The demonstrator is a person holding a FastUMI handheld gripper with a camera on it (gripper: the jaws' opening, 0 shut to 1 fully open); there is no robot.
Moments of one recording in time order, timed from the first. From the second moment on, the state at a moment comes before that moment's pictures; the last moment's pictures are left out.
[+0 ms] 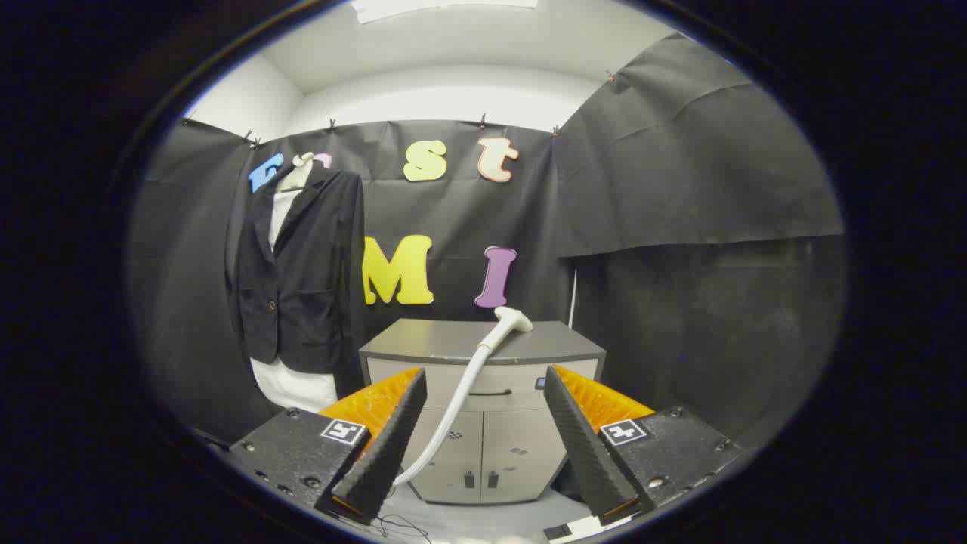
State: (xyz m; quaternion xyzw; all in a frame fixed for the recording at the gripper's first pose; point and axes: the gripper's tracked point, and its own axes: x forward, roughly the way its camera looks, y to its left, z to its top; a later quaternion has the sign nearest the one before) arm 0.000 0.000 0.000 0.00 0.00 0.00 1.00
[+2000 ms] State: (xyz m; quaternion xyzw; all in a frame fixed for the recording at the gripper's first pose) arm 0.266 -0.026 0.015 0.01 0.07 0.03 1.00
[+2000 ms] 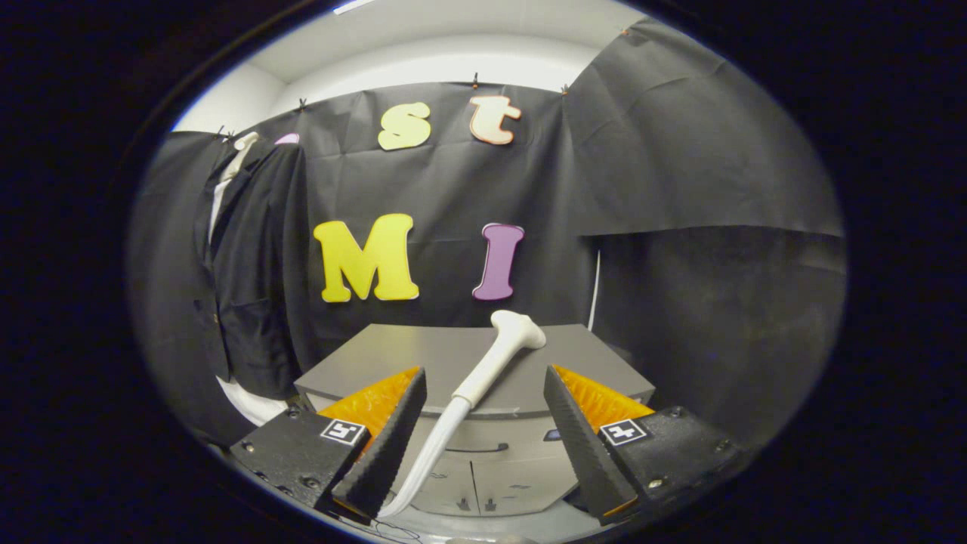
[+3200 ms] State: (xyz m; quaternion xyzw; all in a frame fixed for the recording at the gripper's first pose) arm 0.390 0.003 -0.064 0.07 0.25 0.08 0.96
